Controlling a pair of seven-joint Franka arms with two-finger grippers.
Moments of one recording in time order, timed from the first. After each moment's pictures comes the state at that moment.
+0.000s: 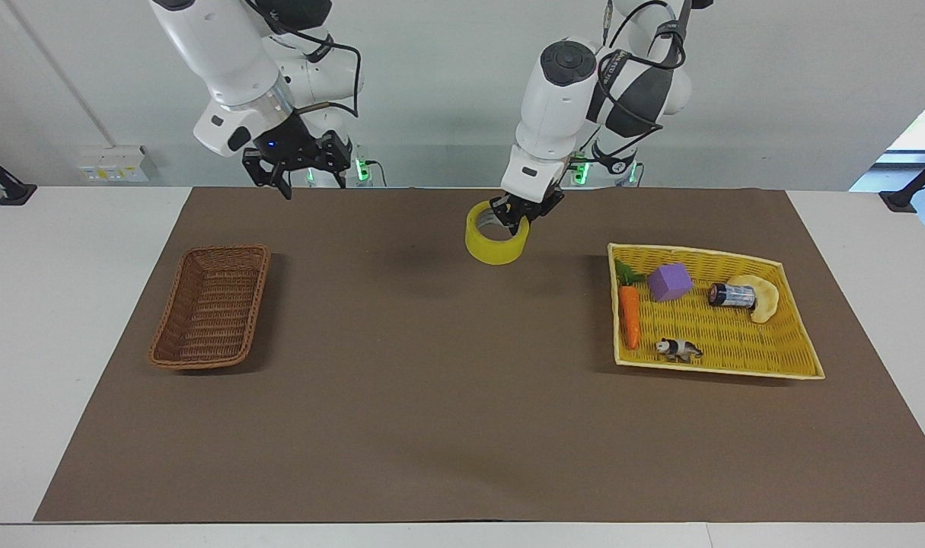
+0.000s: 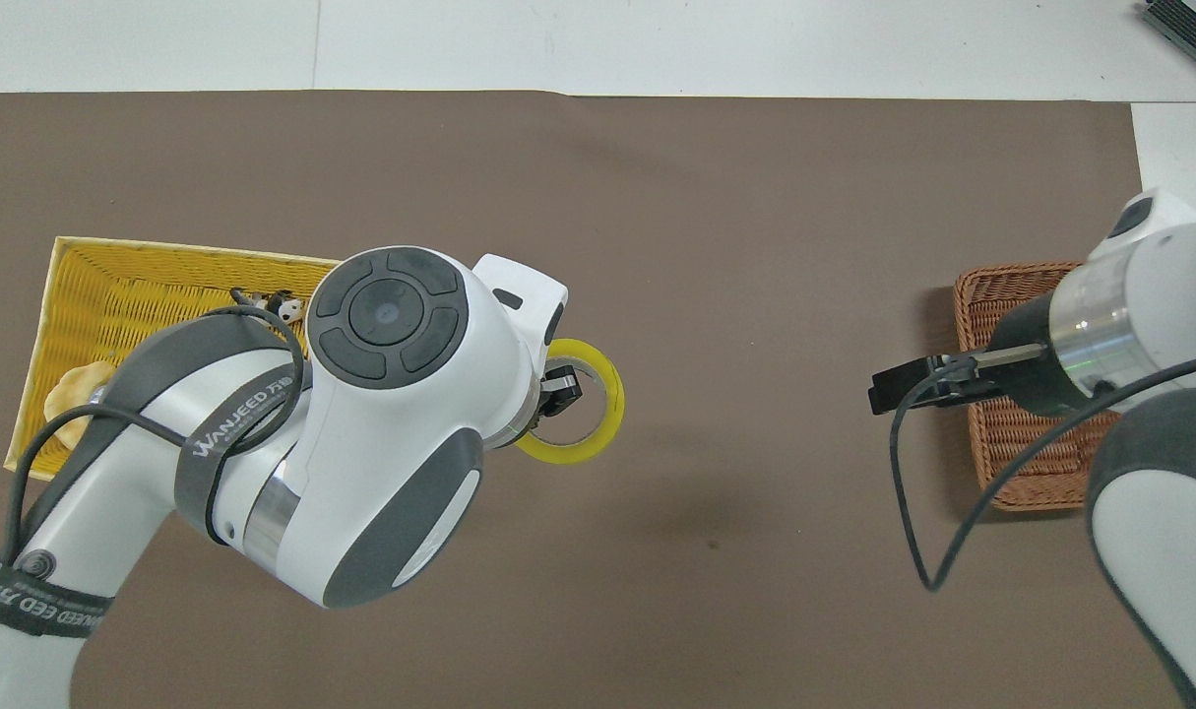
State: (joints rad) left arm -0.56 0.11 -0.09 -1.71 -0.09 1.80 -0.90; right arm 0.22 -0.07 -0.03 -1.71 0.18 1.58 0.05
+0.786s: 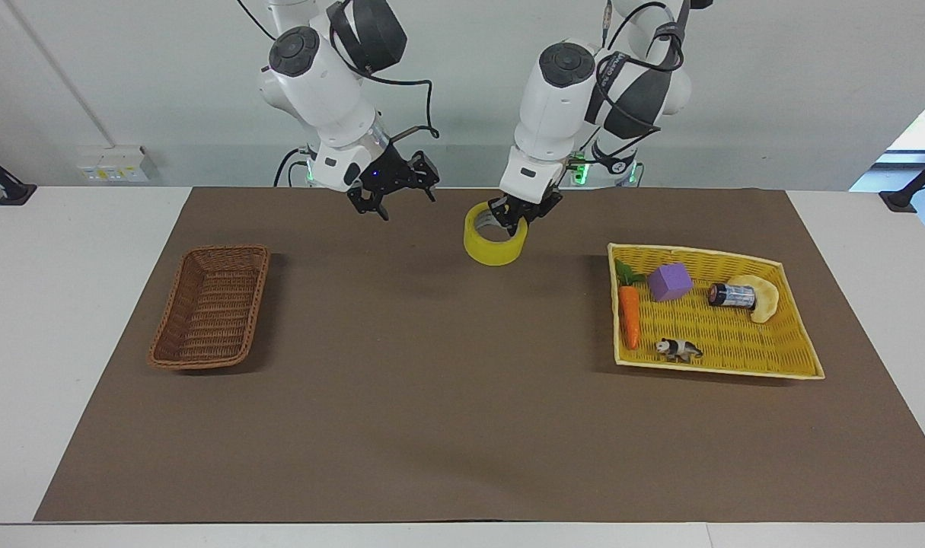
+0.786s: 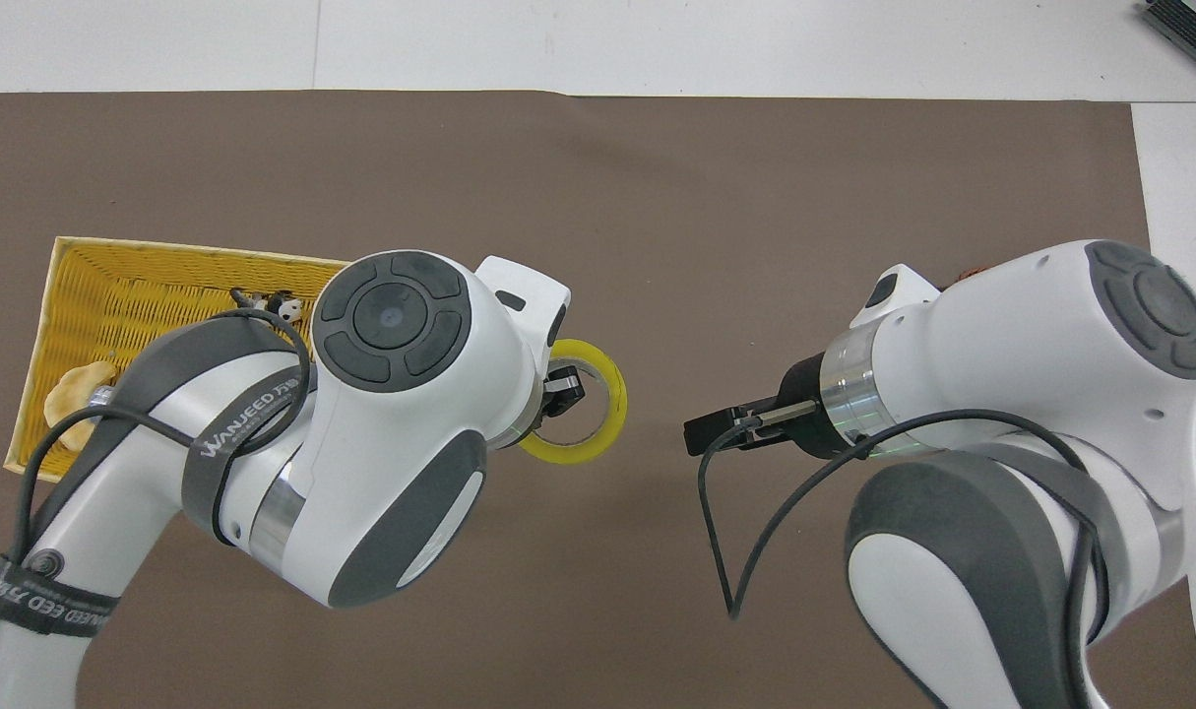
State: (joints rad) left arm -0.56 0.11 -0.09 -1.72 -0.10 1.81 -0.90; right arm 0.38 -0.07 -0.03 -1.92 0.42 1.85 0.07
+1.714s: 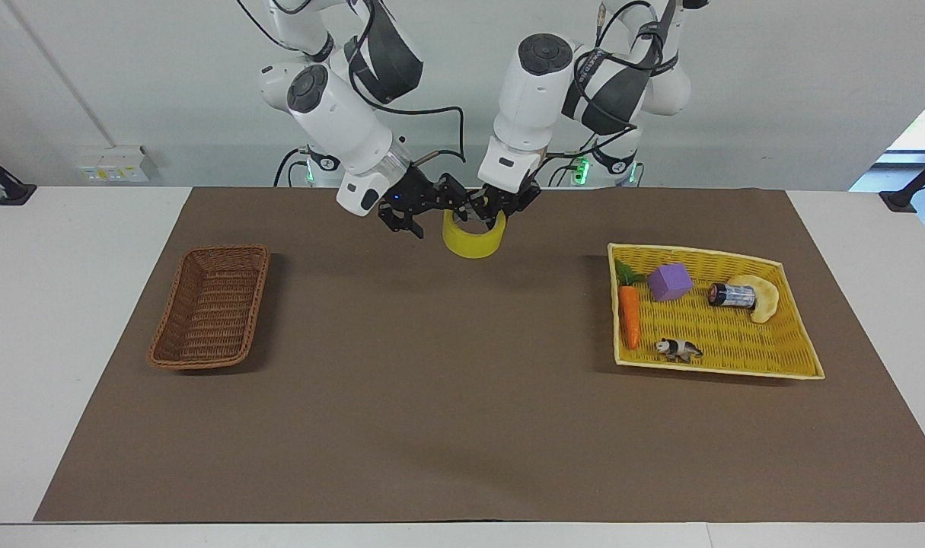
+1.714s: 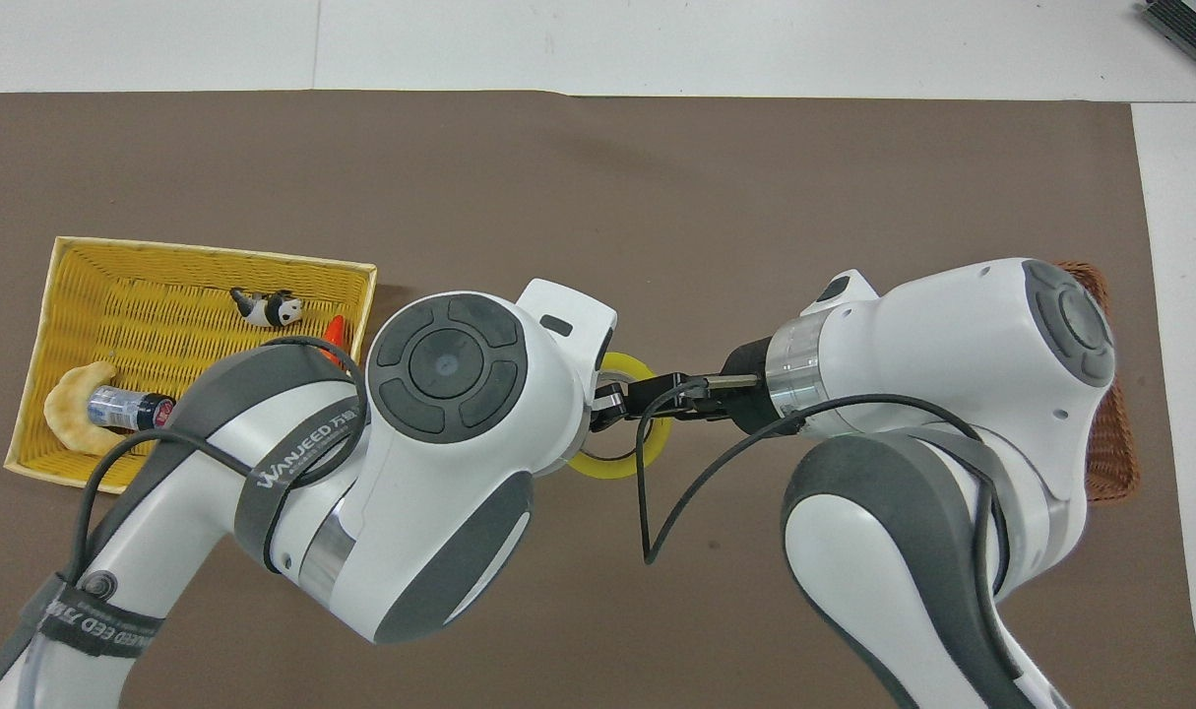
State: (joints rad) left arm -0.61 0.11 -0.10 -1.72 -0.12 1.87 -0.96; right arm 0.43 -0.01 -0.04 -1.95 0.56 2.03 0.15
